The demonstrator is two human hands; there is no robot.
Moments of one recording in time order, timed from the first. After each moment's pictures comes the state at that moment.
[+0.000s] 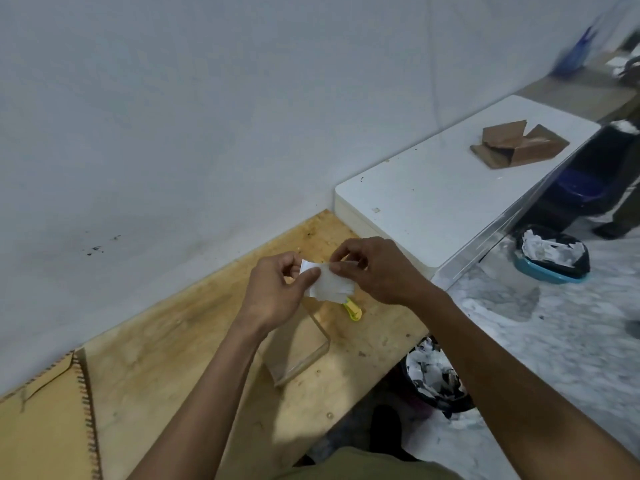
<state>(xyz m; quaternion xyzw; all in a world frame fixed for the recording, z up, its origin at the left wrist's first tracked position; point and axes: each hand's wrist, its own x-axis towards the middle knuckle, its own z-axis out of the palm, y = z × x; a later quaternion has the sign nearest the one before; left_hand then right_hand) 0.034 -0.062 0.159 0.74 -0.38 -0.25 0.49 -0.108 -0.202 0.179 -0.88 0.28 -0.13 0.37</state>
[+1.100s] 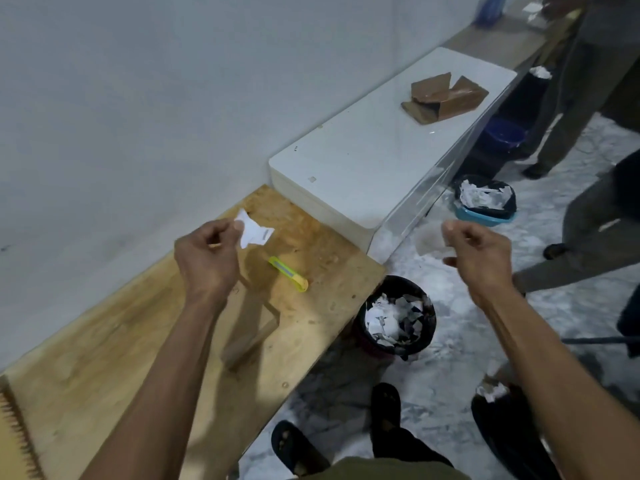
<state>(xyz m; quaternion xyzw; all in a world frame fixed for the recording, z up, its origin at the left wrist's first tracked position) 0.007 -0.103 0.153 0.74 -0.24 -0.14 0.61 -0.310 -0.247 0.166 -0.52 0.58 -0.43 0.46</state>
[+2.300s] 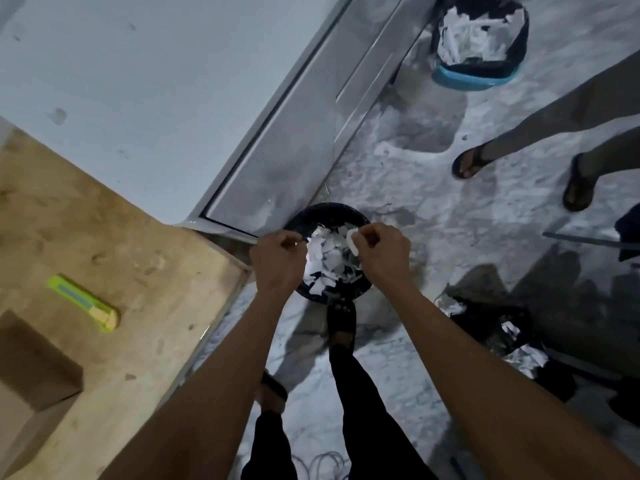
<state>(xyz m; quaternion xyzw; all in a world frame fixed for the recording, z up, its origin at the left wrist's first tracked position) -0.280 -0.404 -0.097 0.86 -0.32 -0.32 0.24 -0.442 -0.456 -0.126 -0.59 0.69 -0.13 0.40</state>
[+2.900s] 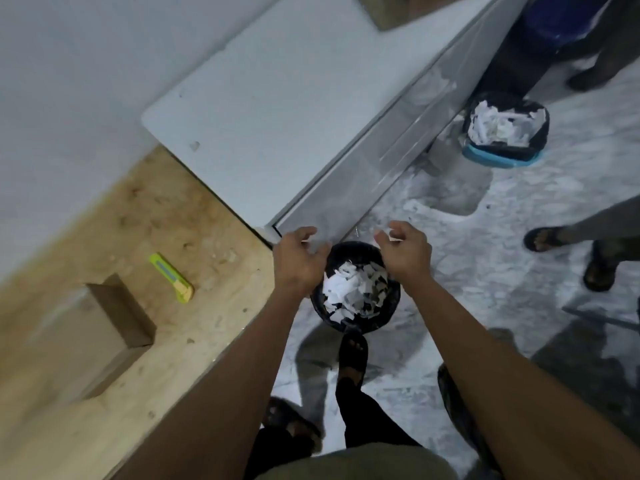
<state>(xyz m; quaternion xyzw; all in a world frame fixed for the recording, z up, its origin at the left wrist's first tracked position) -0.255 -0.381 0.003 0.85 -0.30 -0.30 0.32 -0.414 -0.471 -0.012 -0.57 0.66 -0.15 0.47</state>
